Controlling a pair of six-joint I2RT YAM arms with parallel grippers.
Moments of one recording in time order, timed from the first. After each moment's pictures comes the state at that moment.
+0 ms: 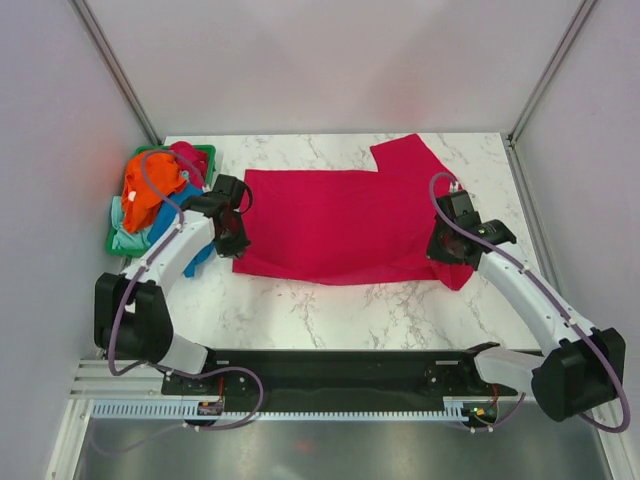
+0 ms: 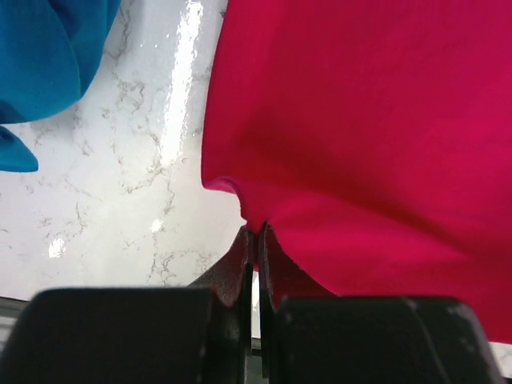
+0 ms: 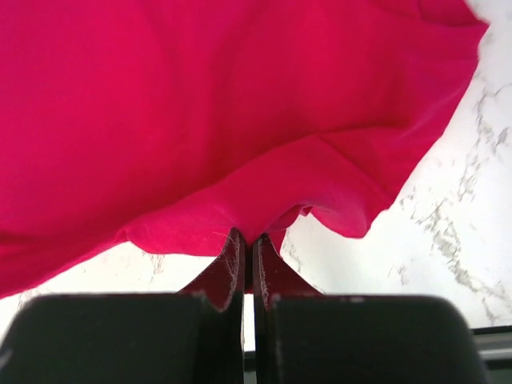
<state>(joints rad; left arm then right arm) -0.26 1.46 1.12 -0.89 -0.16 -0.53 0.33 1.17 0.97 -0.82 0.18 0.62</state>
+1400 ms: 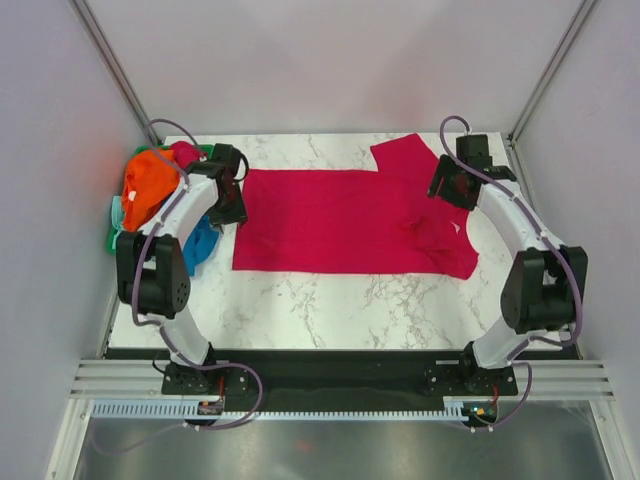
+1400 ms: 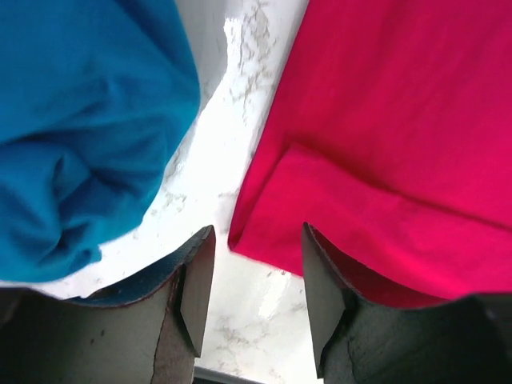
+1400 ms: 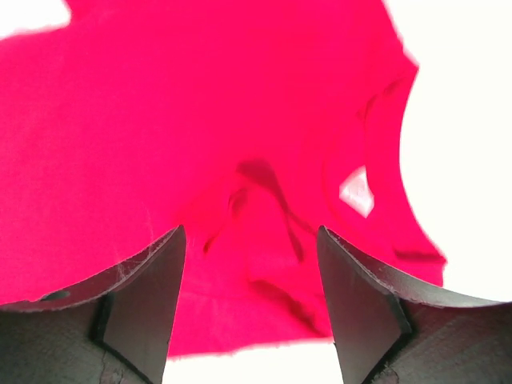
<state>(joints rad) -0.16 1.82 1.49 -0.95 -0.23 -0.45 0.06 1.70 1.41 -0.61 0.10 0.42</state>
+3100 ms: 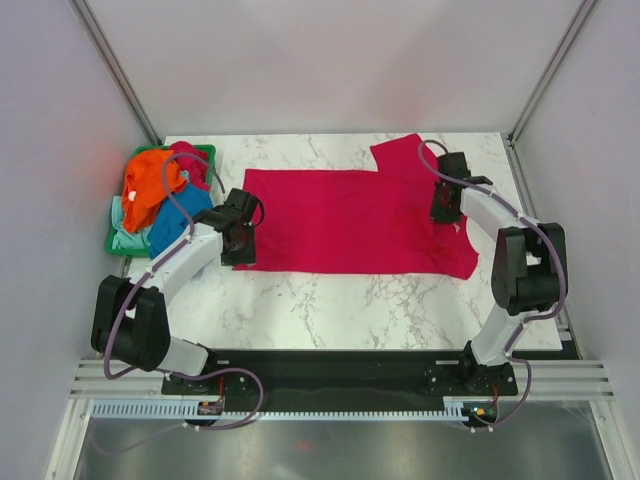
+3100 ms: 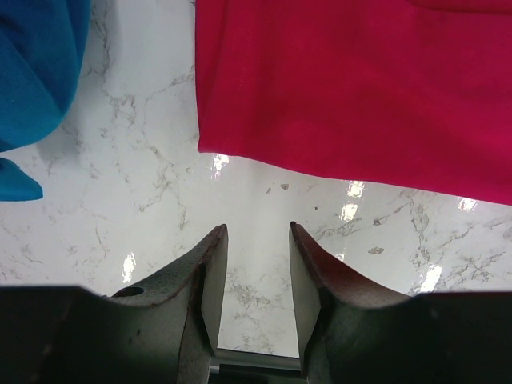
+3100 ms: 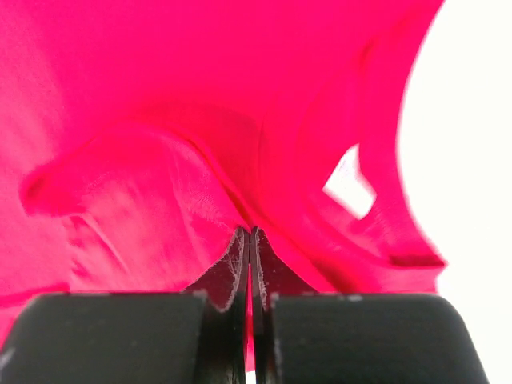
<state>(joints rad) -0.34 1.43 1.00 -0.79 -0.23 -0.39 0.10 1.78 1.24 -0.55 0.17 0.36</state>
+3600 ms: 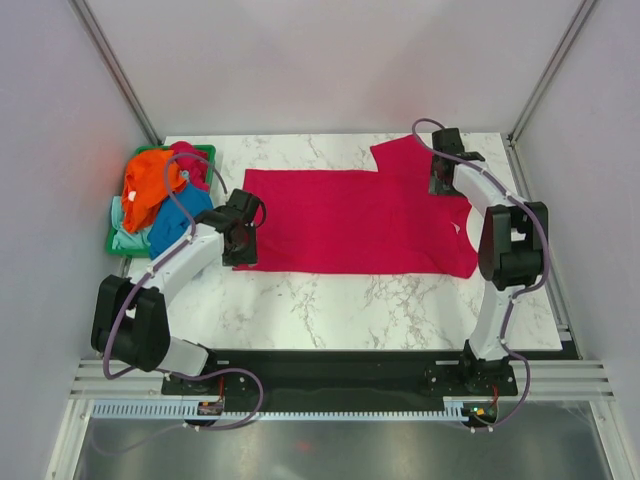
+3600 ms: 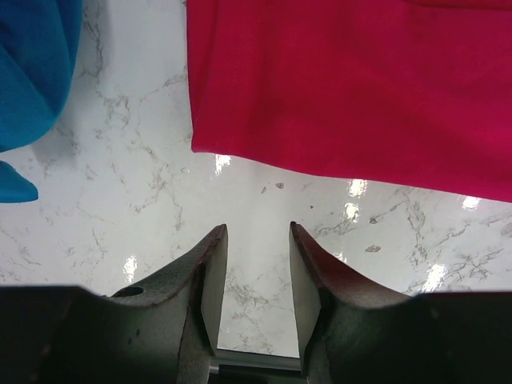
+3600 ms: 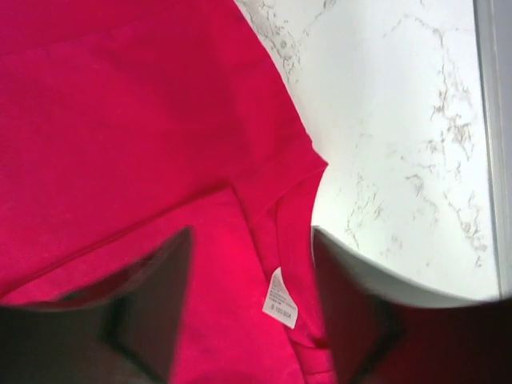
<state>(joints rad) -0.36 1.43 1.00 -0.78 -0.23 -0.39 0.10 2.00 1.59 -0.58 0.45 0.22</state>
